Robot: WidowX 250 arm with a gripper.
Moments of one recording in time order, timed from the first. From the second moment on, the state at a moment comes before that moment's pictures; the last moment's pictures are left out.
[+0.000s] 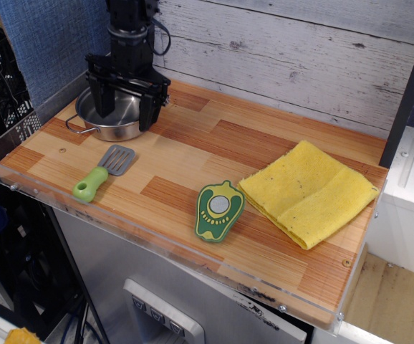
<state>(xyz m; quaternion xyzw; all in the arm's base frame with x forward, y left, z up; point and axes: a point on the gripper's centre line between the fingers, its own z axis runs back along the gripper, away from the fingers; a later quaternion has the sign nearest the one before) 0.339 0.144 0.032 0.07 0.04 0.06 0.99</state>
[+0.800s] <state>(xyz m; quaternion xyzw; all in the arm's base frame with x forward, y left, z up) 0.331 0.146 0.015 0.04 -0.03 0.05 1.00</state>
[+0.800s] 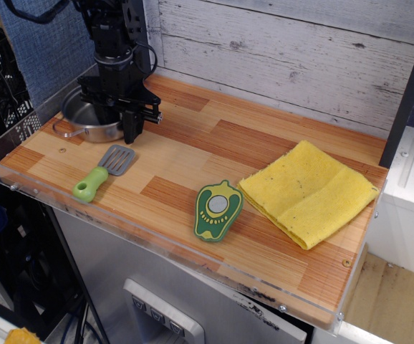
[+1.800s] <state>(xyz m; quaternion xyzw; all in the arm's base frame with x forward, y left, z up) 0.324 0.125 0.081 0.01 -0.08 0.03 1.00</state>
